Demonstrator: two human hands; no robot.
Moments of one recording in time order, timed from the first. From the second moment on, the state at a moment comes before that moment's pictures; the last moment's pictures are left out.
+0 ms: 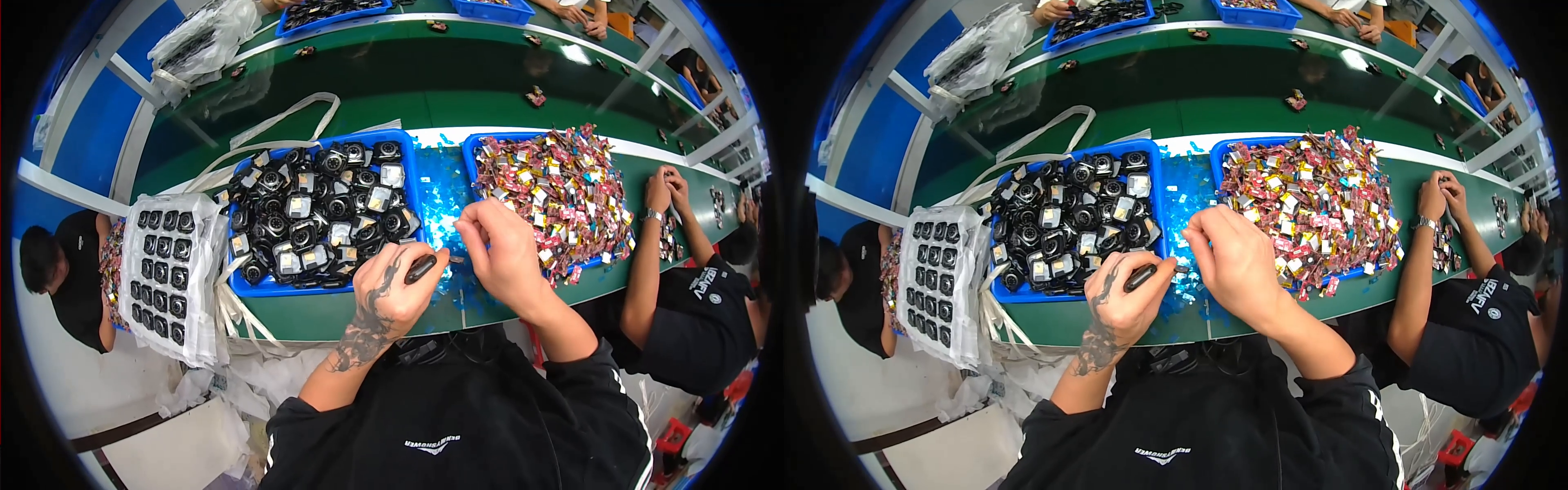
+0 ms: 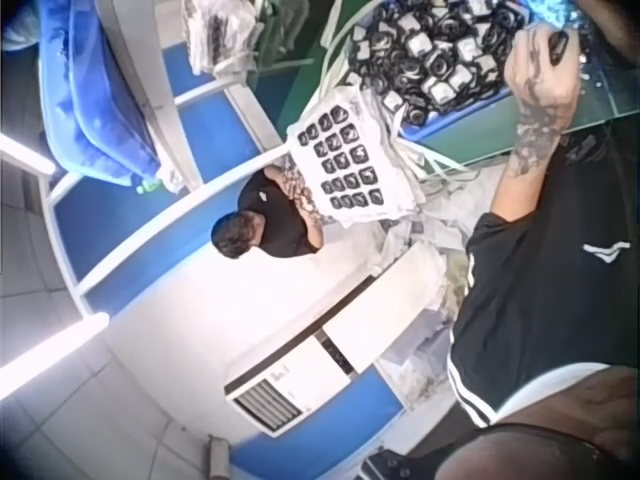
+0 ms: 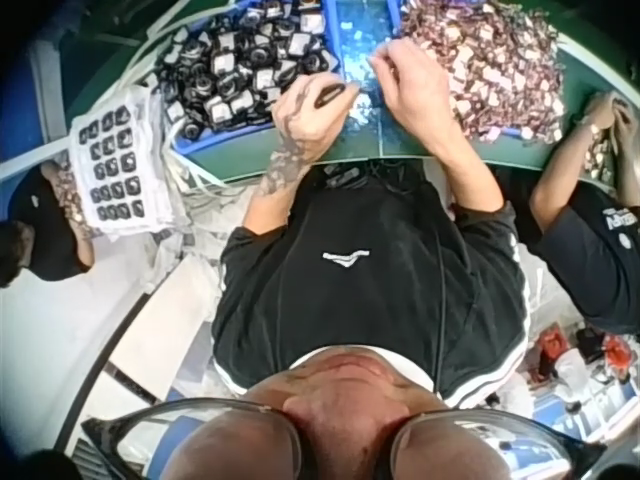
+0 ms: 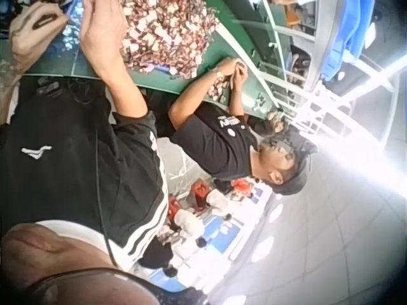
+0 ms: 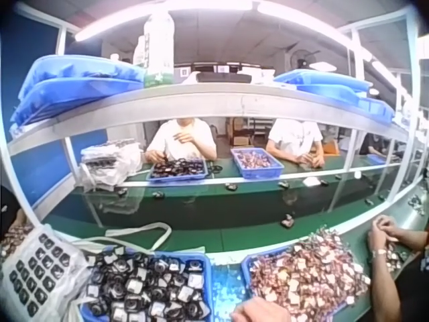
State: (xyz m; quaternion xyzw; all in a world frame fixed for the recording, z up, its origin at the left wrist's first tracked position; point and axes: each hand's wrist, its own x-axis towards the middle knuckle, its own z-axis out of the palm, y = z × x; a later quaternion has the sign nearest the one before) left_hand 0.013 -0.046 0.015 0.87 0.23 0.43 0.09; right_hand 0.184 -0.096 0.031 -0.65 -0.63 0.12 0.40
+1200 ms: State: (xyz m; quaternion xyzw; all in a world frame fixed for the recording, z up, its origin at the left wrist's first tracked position) left_hand -0.003 -0.049 -0.027 0.52 0.39 0.48 0.59; right_hand 0.158 -0.102 0.010 -0.50 -0.58 0.37 0.53
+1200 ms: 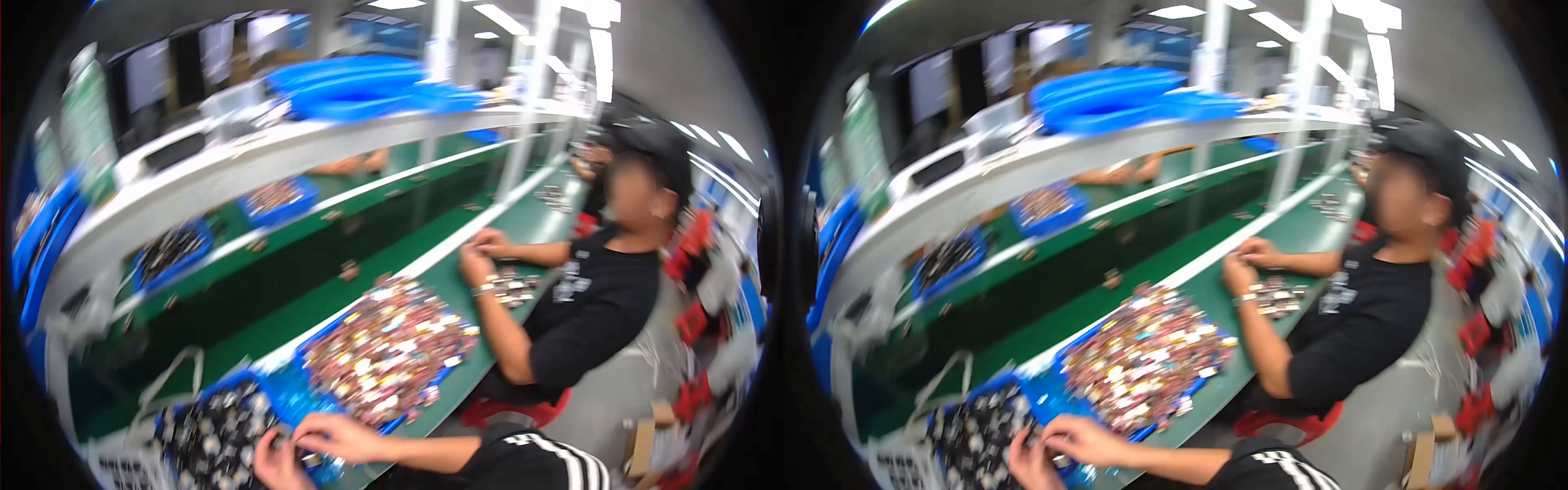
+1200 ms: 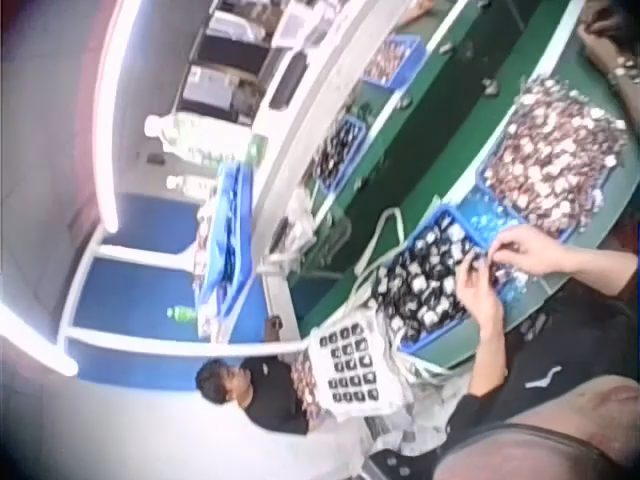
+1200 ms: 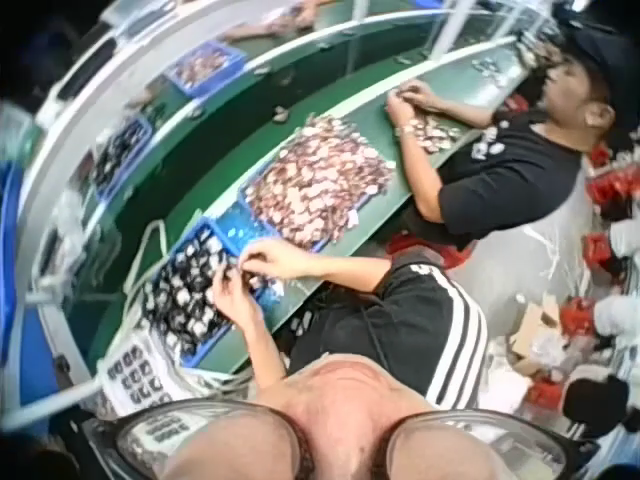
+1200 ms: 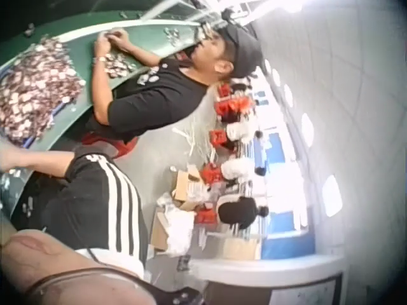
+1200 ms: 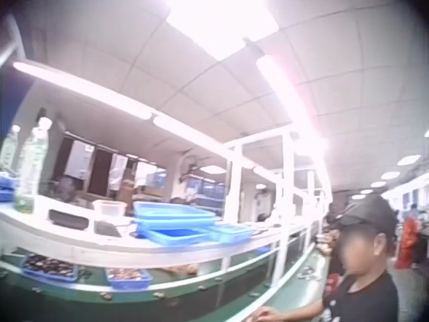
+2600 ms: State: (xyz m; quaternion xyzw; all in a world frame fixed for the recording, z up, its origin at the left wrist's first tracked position) left_hand 0.023 -0.061 -0.006 0.49 0.24 0.43 0.72; right_hand 0.170 -0.118 0.057 -0.65 -0.56 0.19 0.48
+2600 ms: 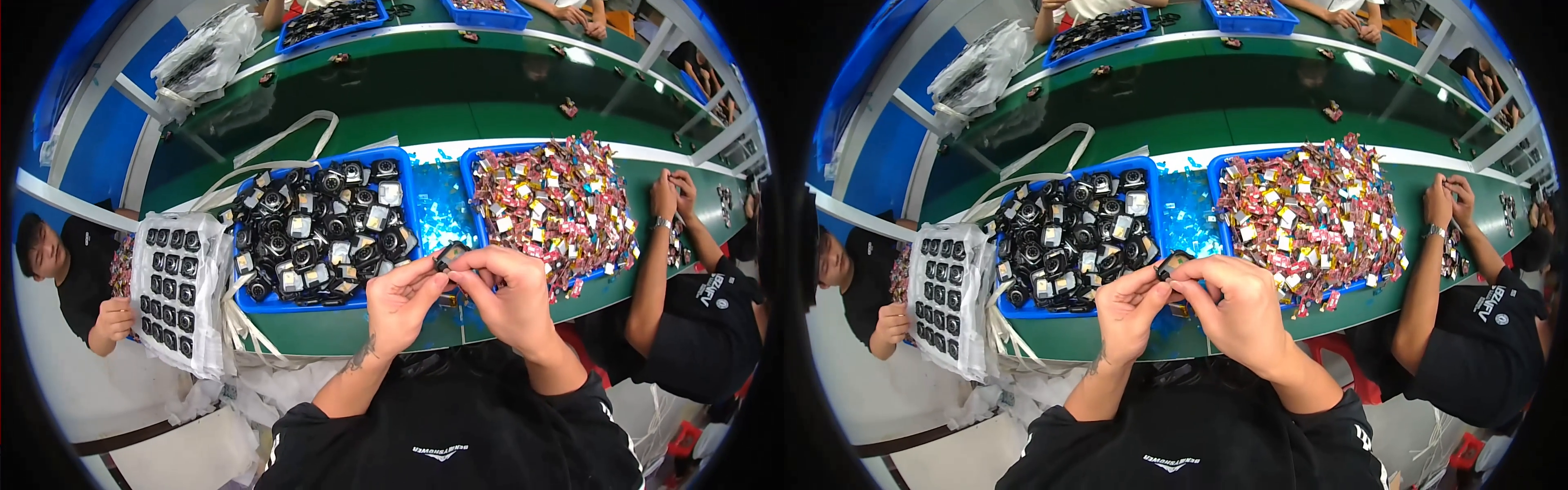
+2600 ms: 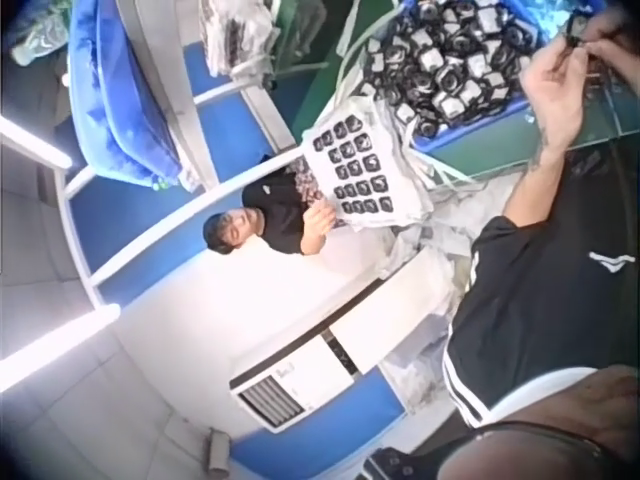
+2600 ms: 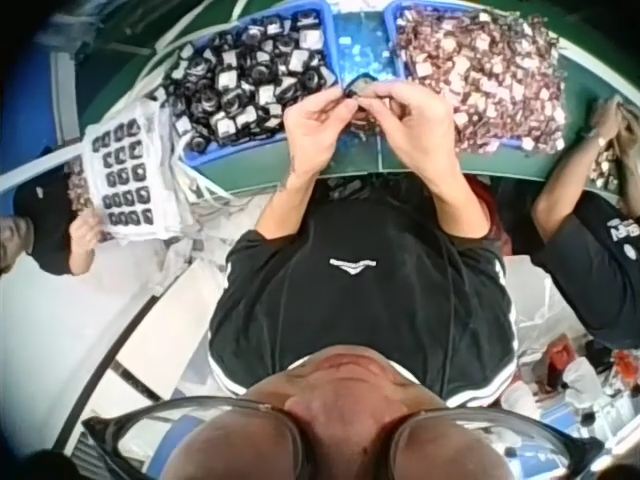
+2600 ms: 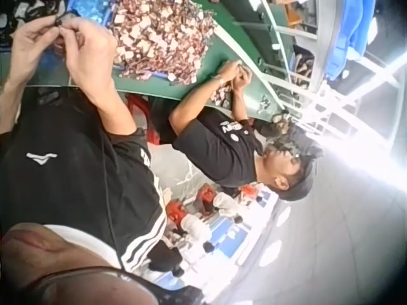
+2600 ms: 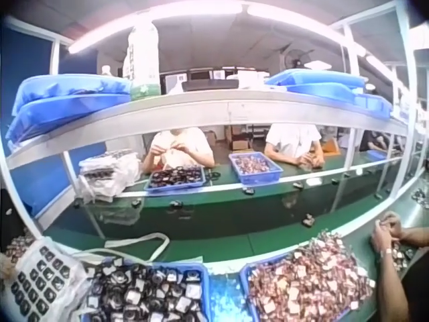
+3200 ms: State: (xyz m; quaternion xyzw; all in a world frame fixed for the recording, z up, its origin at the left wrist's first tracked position) left_hand 0.016 -0.062 -0.005 0.54 0.25 0.41 0.70; right_hand 0.178 -0.116 0.055 -0.66 -0.55 0.22 0.46
